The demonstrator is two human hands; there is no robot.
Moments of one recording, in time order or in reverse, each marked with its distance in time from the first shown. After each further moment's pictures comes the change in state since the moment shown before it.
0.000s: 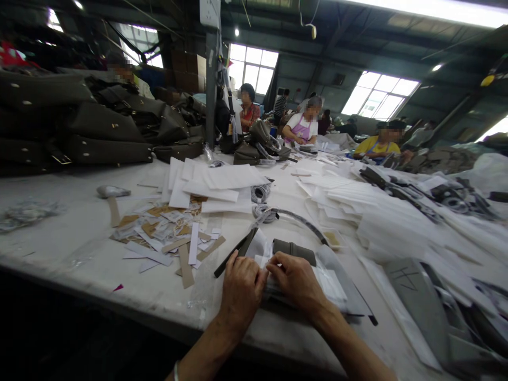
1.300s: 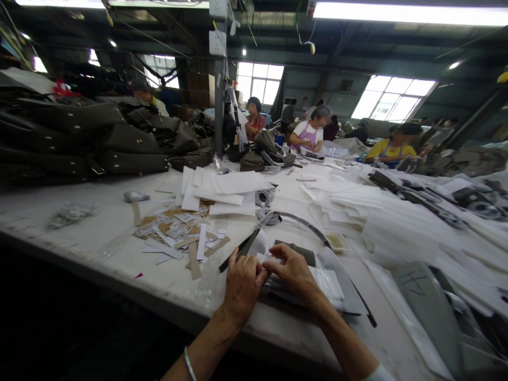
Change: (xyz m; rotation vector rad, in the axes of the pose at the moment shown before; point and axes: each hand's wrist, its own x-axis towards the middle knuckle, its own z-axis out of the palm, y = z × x) left_hand 0.000 0.005 0.001 0.129 -0.008 -0.037; right_hand 0.009 0.011 0.006 0.349 0.051 0.143
